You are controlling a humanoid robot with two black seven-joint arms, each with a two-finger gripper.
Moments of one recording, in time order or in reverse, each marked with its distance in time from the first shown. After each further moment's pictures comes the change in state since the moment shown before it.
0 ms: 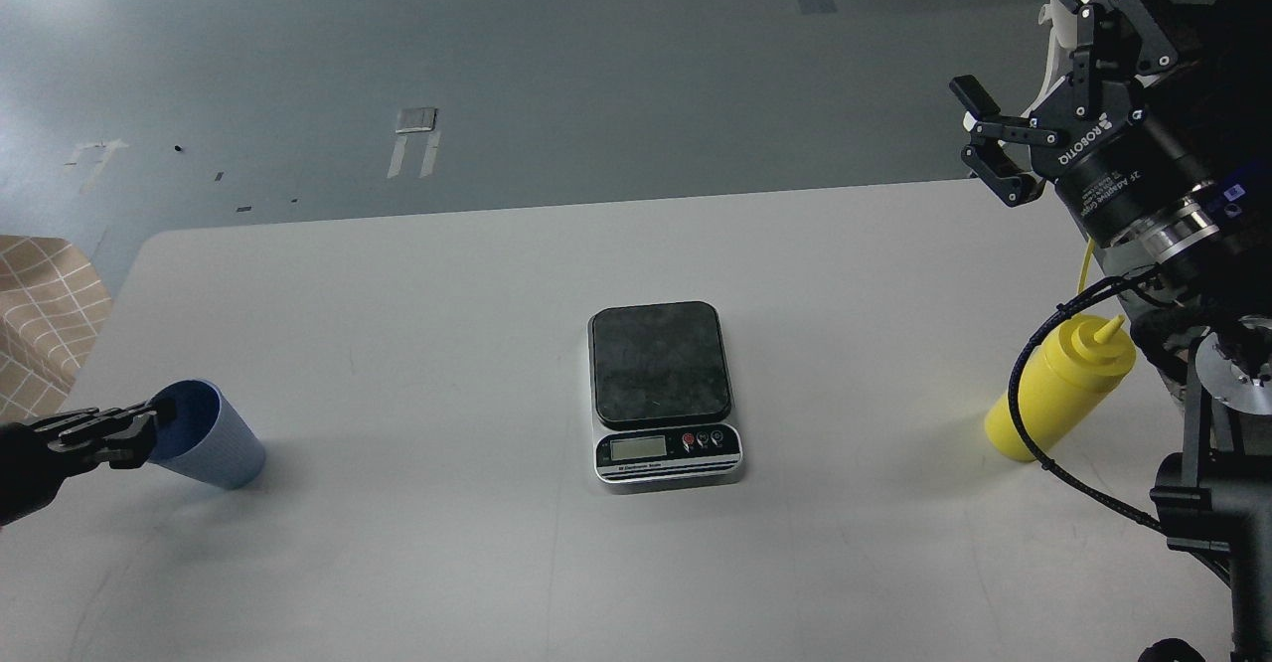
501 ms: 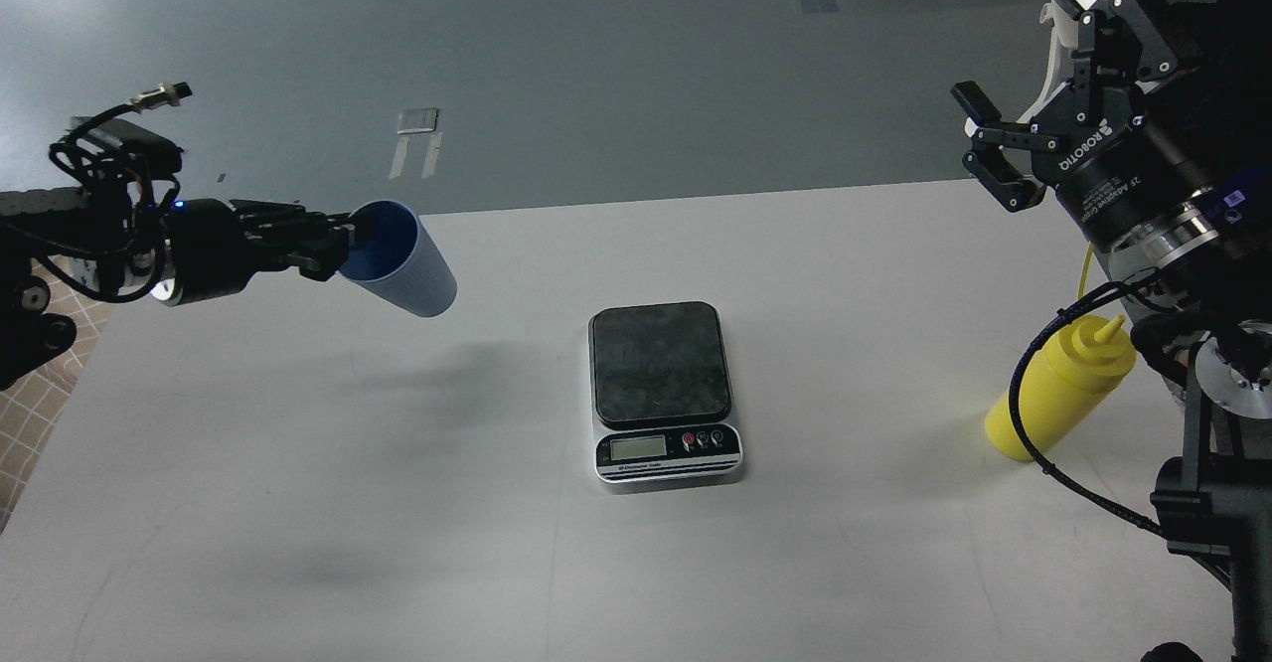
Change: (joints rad) left arm -0.526 -0.351 0.004 -0.072 0.239 -0.289 0.000; right arm -0.006 0.000 0.000 0.001 0.000 0.000 0.002
